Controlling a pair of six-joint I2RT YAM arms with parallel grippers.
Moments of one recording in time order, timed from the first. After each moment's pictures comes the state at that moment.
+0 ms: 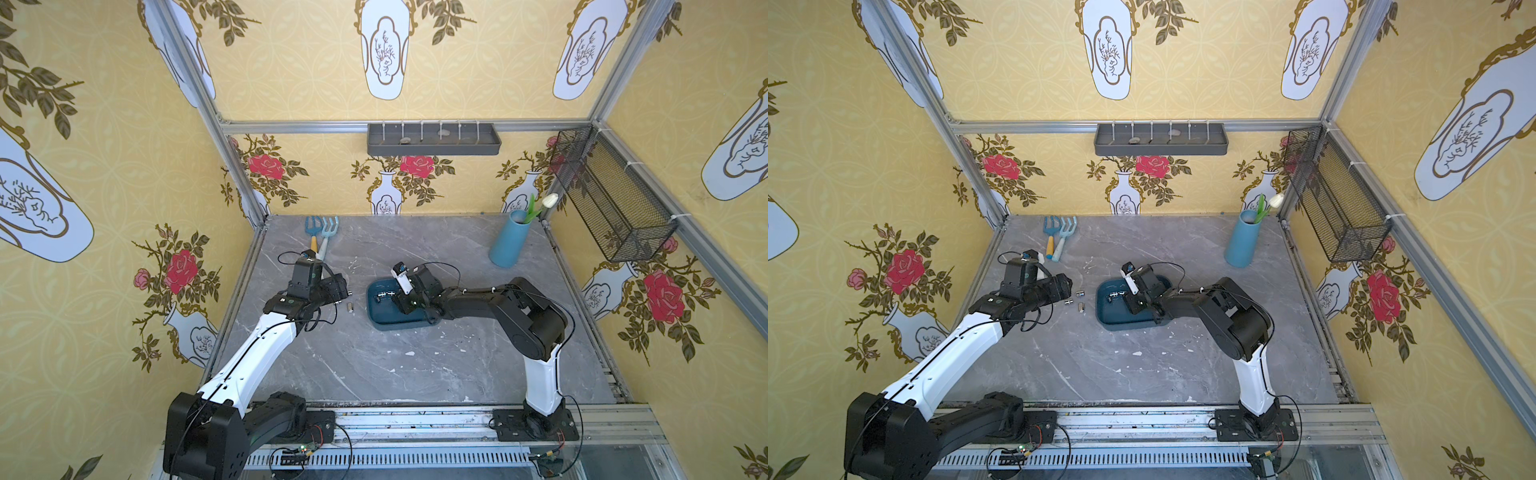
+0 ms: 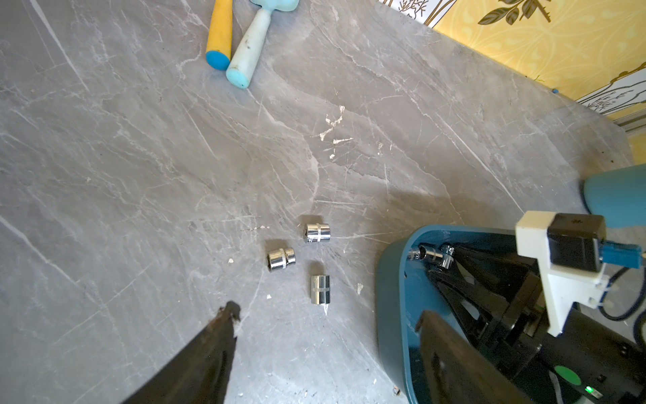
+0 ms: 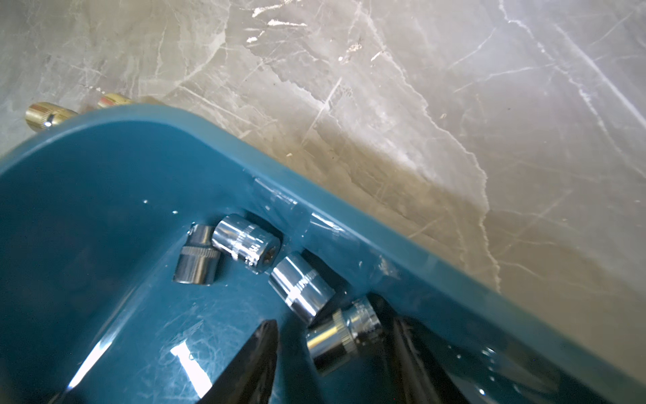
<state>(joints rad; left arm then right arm) -0.28 1.14 0.81 -0.44 -0.03 -0.49 0.82 2.01 1.08 0.16 -0.05 0.09</state>
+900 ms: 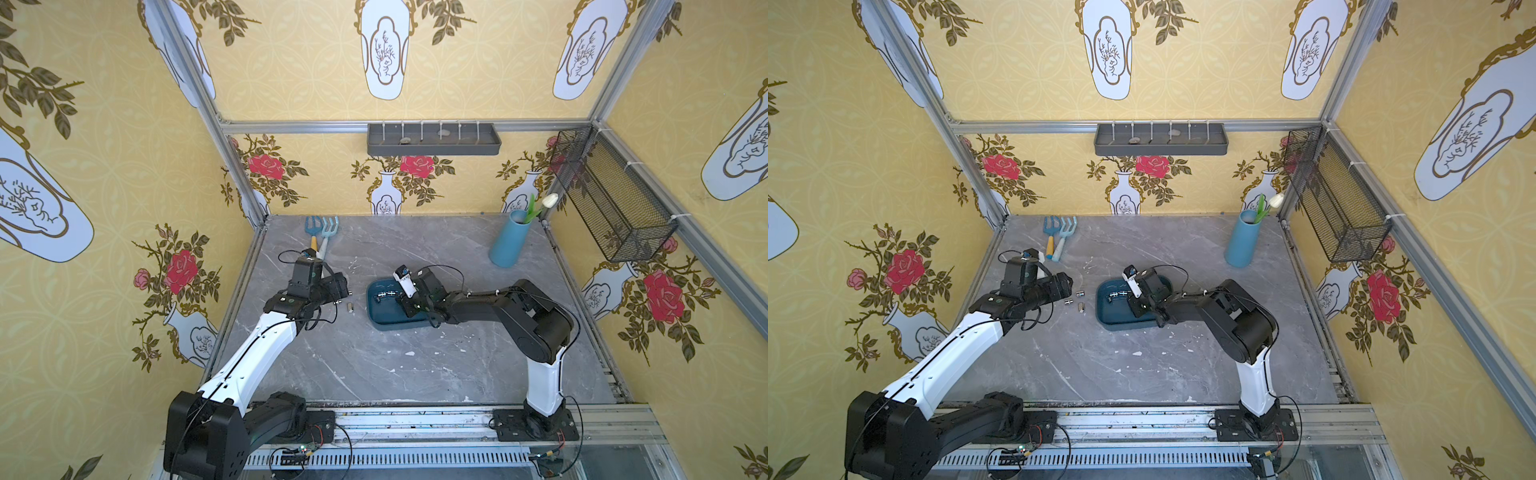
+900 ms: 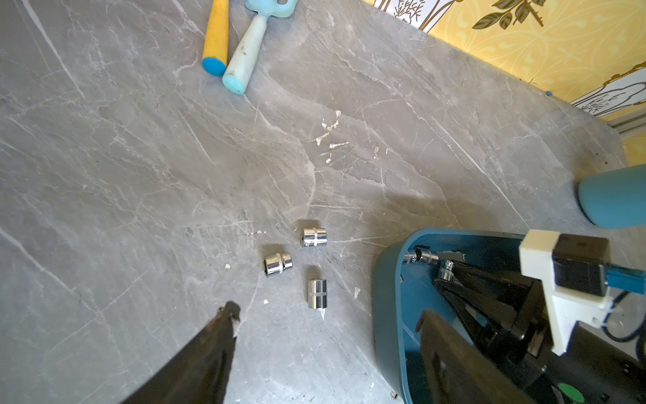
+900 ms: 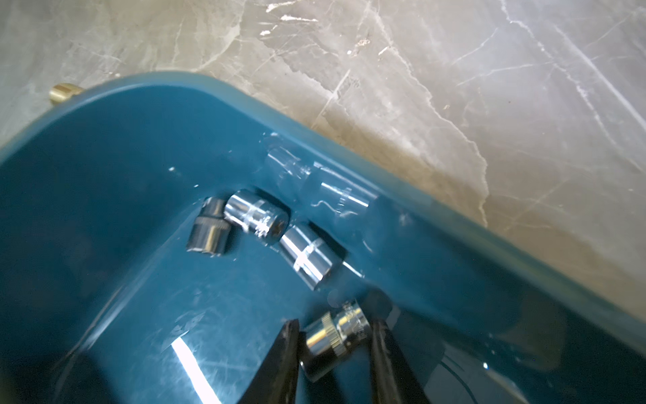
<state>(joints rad) -0.28 1.15 0.81 -0.43 -0.02 -0.49 0.82 1.95 1.00 0.21 -0.07 0.06</state>
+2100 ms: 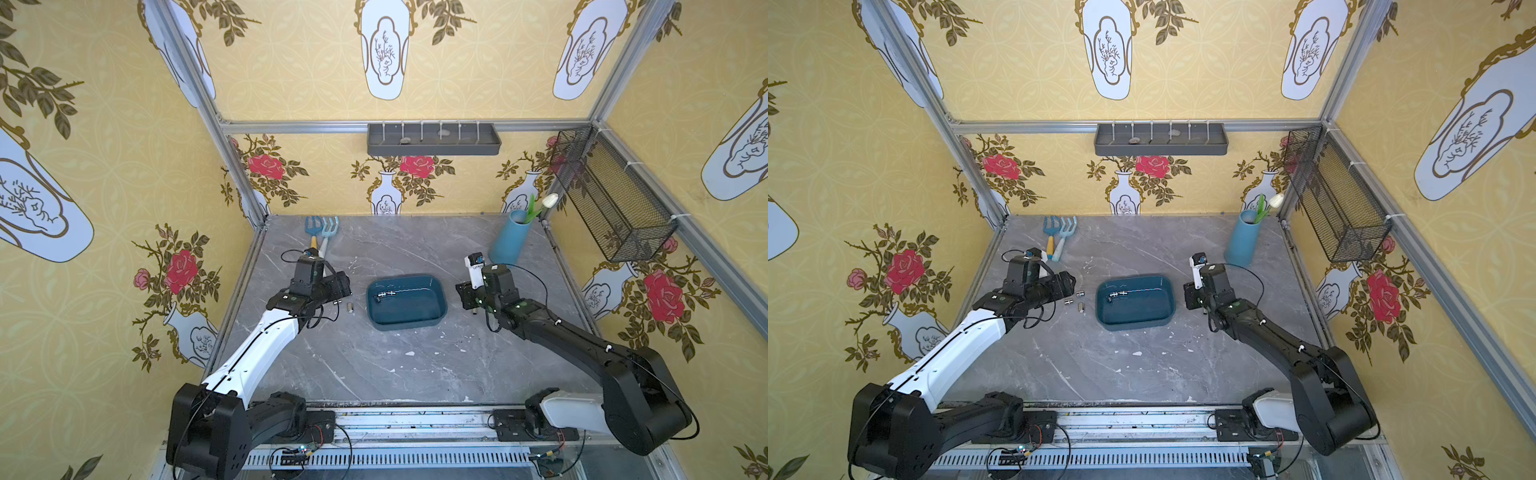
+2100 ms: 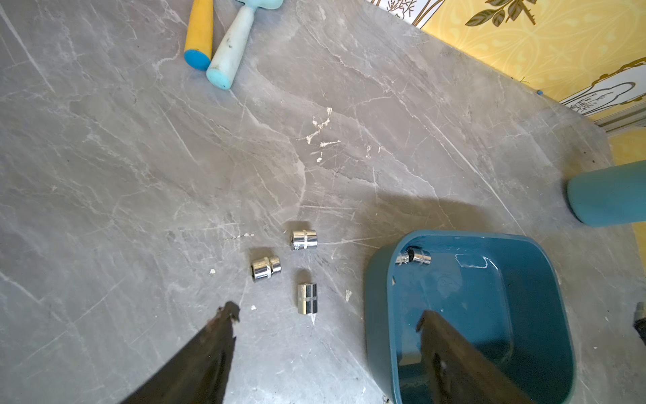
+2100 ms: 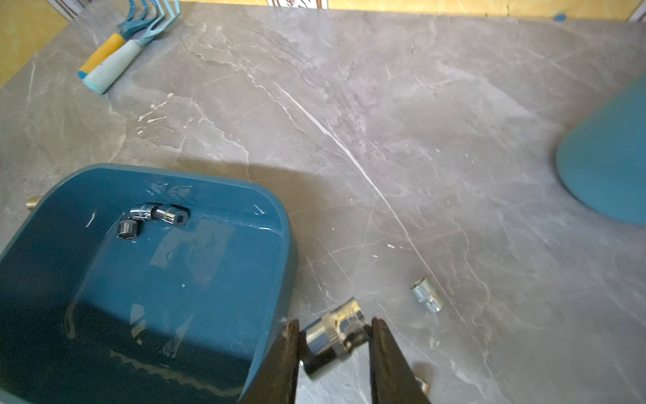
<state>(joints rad) -0.28 1.19 0.81 -0.40 0.01 -0.50 0.49 1.30 0.67 -0.05 -0.02 0.18</state>
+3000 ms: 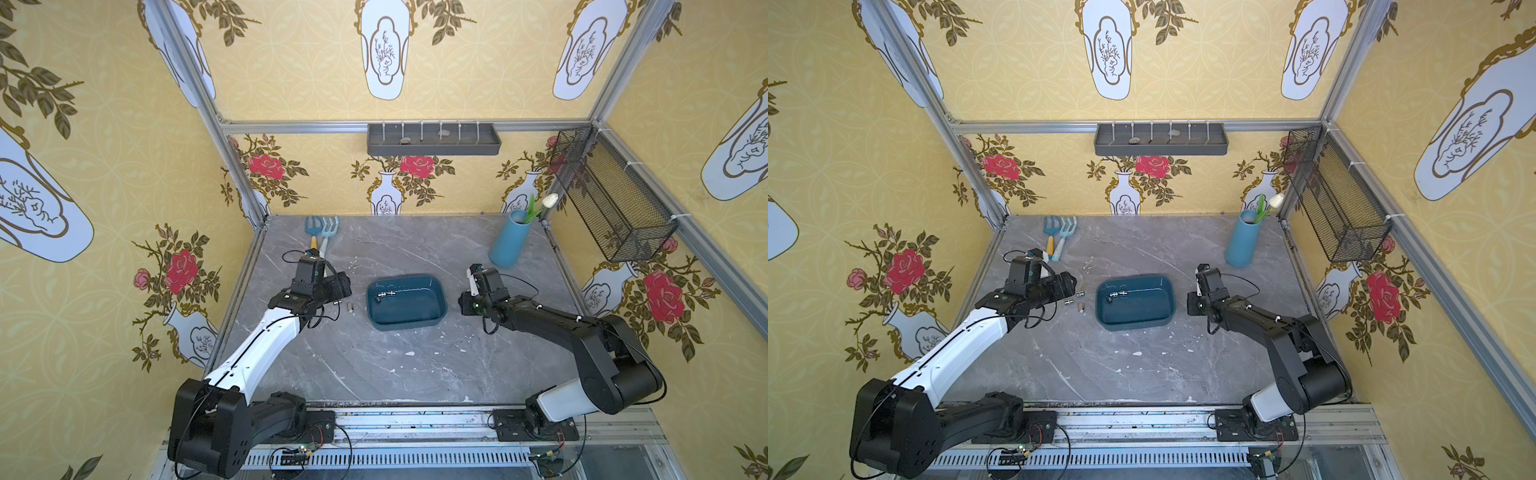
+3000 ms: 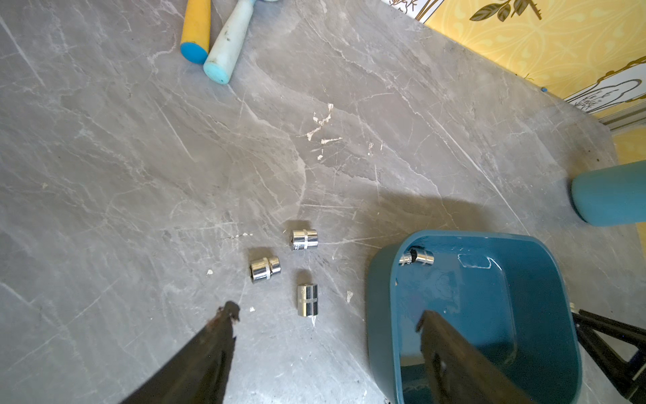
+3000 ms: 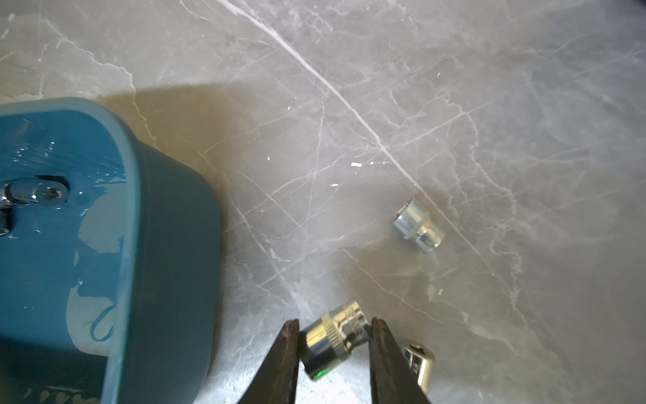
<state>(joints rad) -0.28 1.20 0.81 -0.38 0.01 -0.50 0.47 1.51 0.68 -0.09 -0.01 0.31</state>
